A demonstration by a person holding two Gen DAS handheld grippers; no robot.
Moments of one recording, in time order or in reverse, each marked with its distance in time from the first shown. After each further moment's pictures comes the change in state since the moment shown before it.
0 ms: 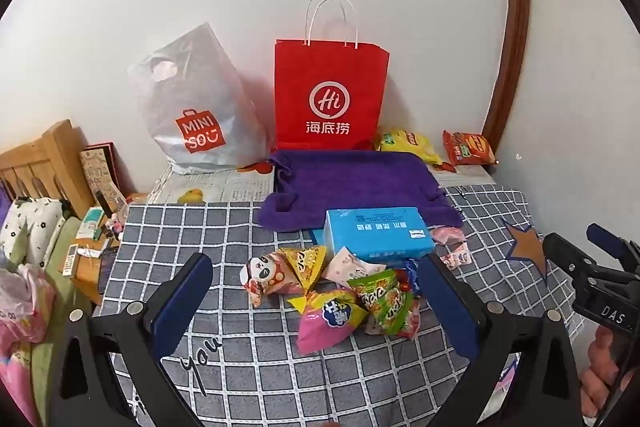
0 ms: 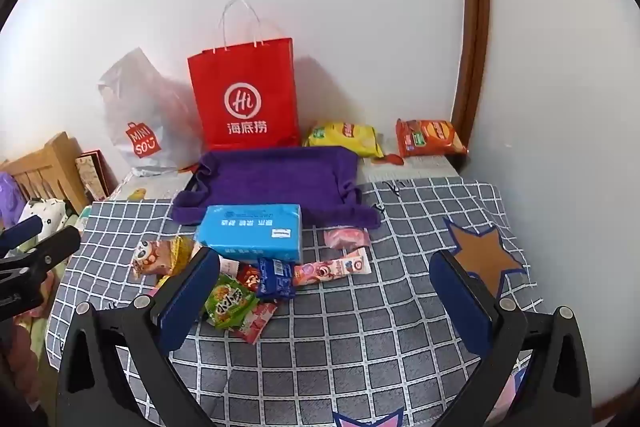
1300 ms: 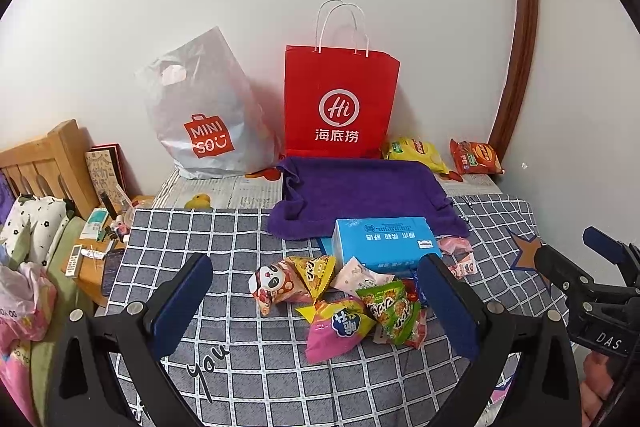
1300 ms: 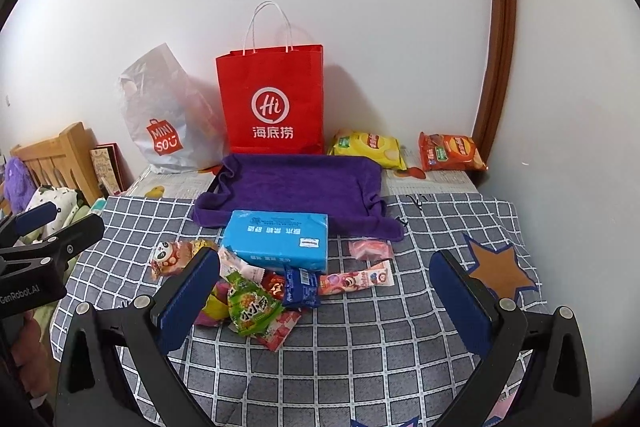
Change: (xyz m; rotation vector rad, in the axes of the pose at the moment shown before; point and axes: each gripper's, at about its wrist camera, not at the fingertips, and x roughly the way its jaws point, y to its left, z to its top) left arm 0.003 0.009 0.006 -0.037 -0.014 -0.007; right arm -0.001 0.024 0.009 -0.047 0.000 0.066
